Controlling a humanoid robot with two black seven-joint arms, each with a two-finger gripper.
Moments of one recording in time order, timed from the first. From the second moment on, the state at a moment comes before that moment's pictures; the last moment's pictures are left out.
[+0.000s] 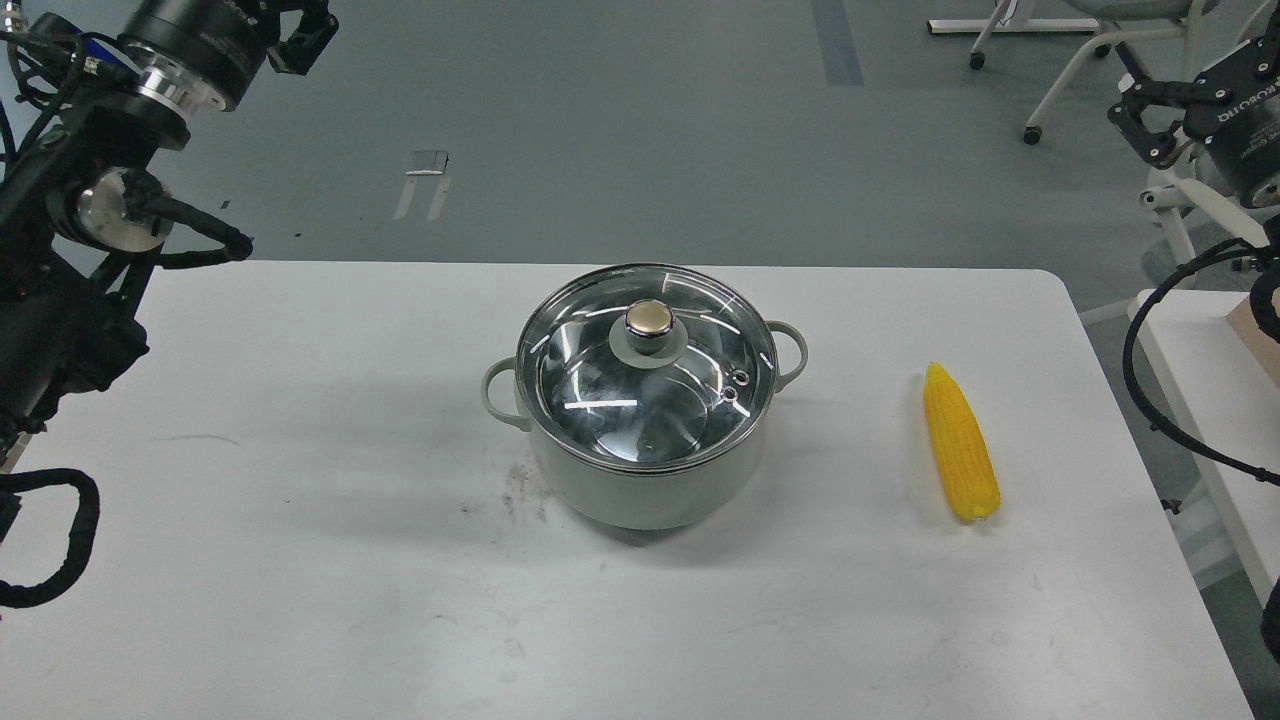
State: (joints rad) left arm -0.90 0.47 -1.06 -0.71 0.45 -0.47 -0.32; right arm 0.74 -0.35 1.56 0.80 -0.35 0.49 -0.18
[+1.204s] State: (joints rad) left arm -0.85 0.49 -0.89 -1.34 1.34 -0.38 -0.35; right arm 0.73 -0.37 1.56 0.80 -0.35 0.49 -0.18
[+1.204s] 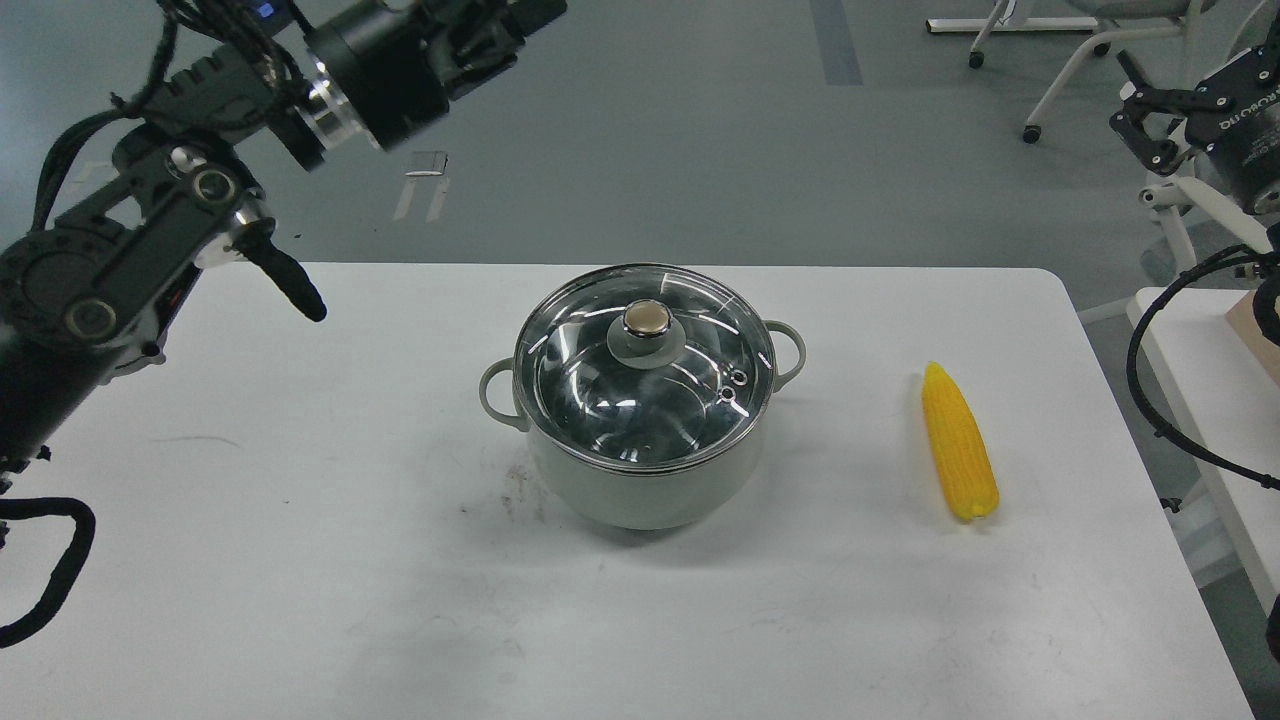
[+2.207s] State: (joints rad) left arm -0.76 0.44 -0.57 -1.28 2.09 -0.08 -0.40; right arm 0.71 -0.36 1.56 0.81 -0.35 0.49 -0.18
